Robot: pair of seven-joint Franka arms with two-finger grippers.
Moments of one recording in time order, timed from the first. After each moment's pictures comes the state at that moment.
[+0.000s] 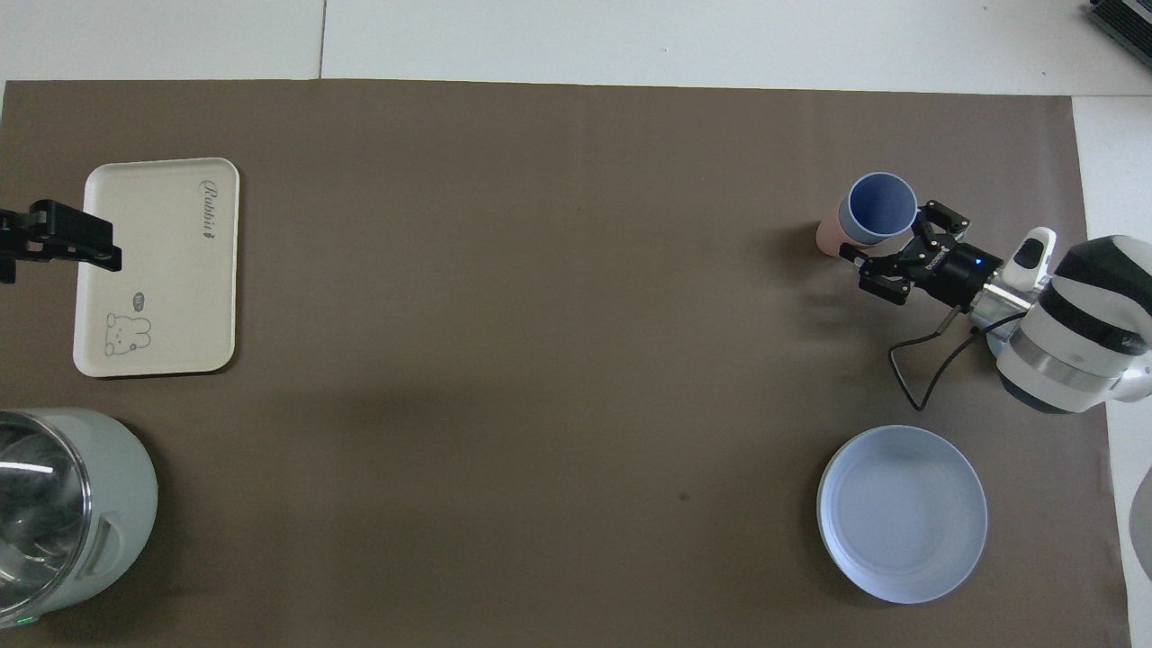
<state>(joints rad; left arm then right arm) 0.04 0.08 -0.05 -1.49 0.00 1.55 -0.06 -0.12 0.38 -0.06 -2.03 1.67 2.29 -2.19</state>
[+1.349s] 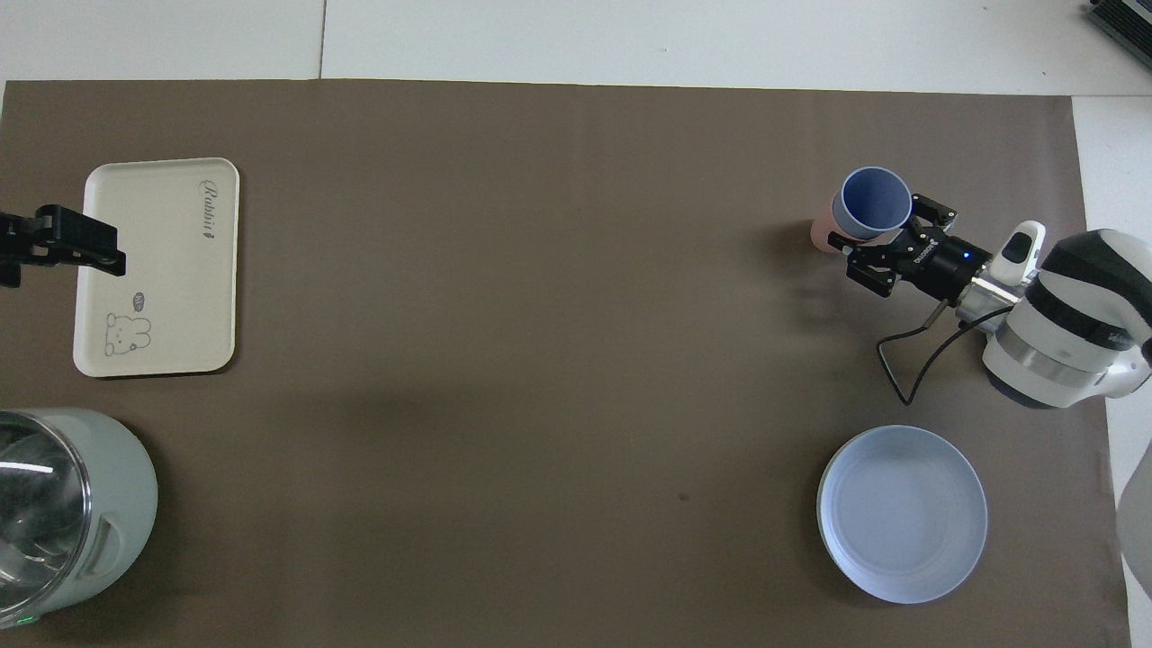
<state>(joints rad) 0.04 0.08 -0.05 -1.51 0.00 1.55 -0.06 -0.08 0.37 -0.06 -2.02 1.70 2.33 -2.20</state>
